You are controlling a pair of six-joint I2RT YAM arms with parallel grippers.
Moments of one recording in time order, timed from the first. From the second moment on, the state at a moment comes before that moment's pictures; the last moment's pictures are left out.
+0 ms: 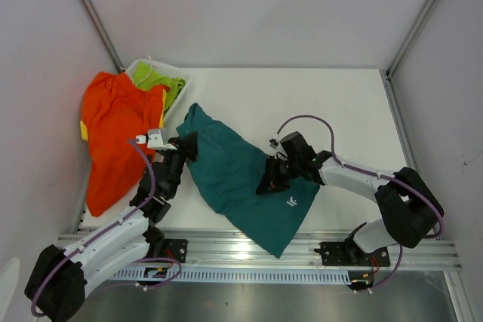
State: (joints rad) left arm -0.56 0.76 0.24 0.64 -0.40 -0.39; right arm 0.69 1.46 0.78 -0.21 -0.57 0.77
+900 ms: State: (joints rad) left arm -0.64 0.74 0.24 0.72 -0.38 -0.19; right arm 0.57 2.13 1.38 -0.38 -0.65 0.61
